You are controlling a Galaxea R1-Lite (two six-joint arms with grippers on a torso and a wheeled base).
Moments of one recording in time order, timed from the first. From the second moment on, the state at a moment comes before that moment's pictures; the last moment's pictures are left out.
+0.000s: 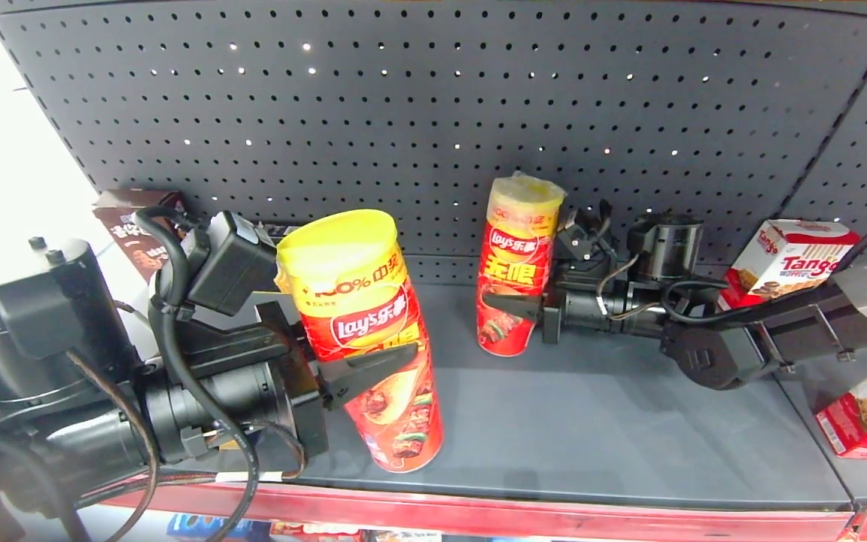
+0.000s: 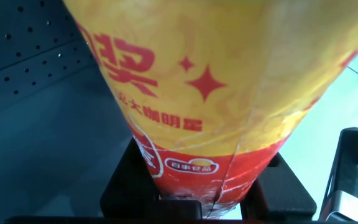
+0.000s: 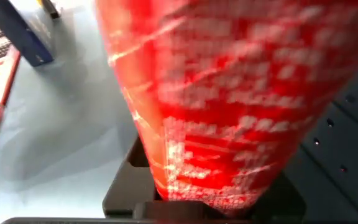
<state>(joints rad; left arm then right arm) -0.56 1.46 -0.58 -0.81 -0.42 0.00 0.43 2.05 -1.19 -0.77 0.76 -0.17</state>
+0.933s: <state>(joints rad) -0.54 1.46 -0.58 -0.82 -0.42 0.00 0.44 1.72 -0.64 -0.94 0.98 -0.28</state>
